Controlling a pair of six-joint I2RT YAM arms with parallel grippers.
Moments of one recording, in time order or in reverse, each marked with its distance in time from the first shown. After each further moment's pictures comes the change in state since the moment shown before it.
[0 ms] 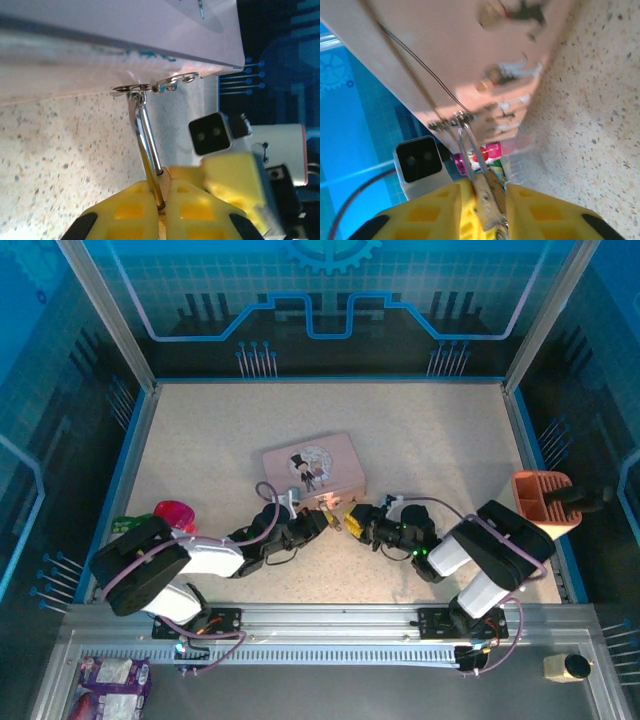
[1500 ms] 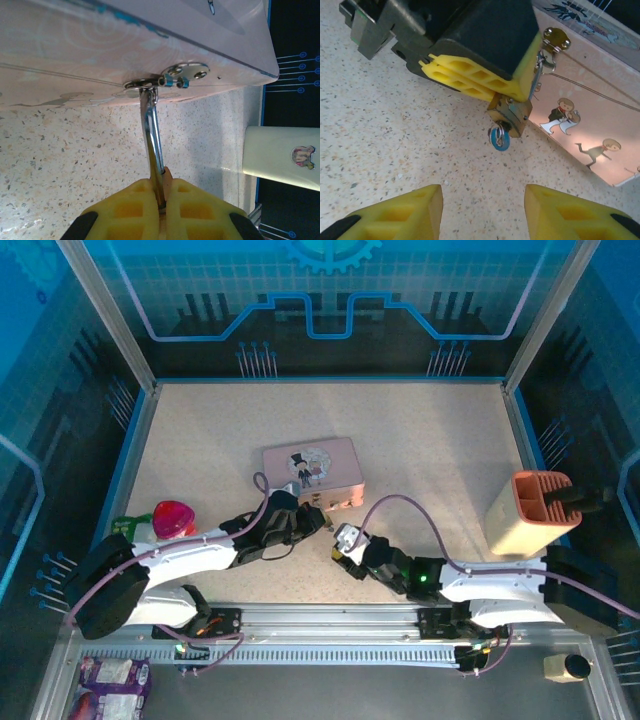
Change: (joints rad) left arm -0.009 -0.167 0.182 -0.560 -0.074 0.054; right arm 0.597 -0.449 0.146 -0.880 0.809 -1.733
